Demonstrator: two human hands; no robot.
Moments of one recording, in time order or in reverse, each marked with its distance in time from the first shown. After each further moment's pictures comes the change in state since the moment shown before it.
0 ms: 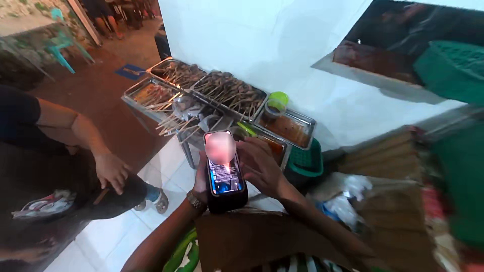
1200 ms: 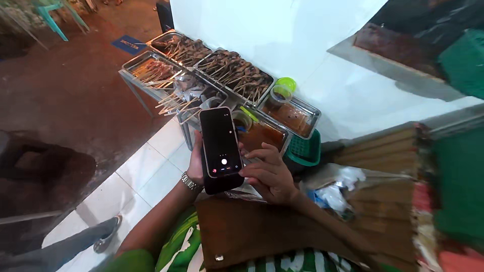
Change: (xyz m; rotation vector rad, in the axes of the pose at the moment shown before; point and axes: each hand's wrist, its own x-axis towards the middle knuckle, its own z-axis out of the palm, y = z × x) left_hand -0.010 0.010 -0.001 -0.089 -0.014 -0.081; right_hand -0.032 -0.022 0.006 -0.033 0.036 -0.275
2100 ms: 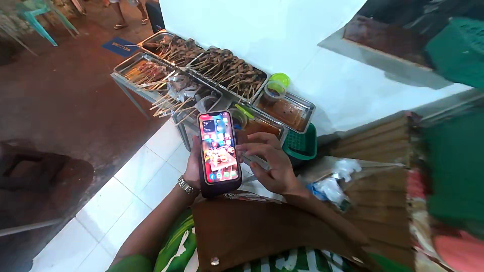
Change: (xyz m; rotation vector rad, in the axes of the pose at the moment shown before) left_hand -0.005 -0.006 0.005 0.142 -0.021 0.087; right_hand 0.007 0.006 -0.011 0.190 0.038 0.252
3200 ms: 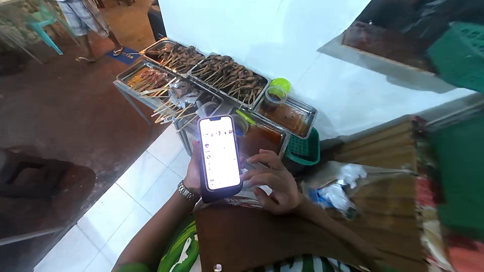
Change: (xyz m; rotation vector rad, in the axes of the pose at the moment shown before) left_hand 0.012 0.009 0.004 -0.038 -0.046 -0.062; right_hand -0.009 0.006 -0.001 -0.081 -0.016 -0.270
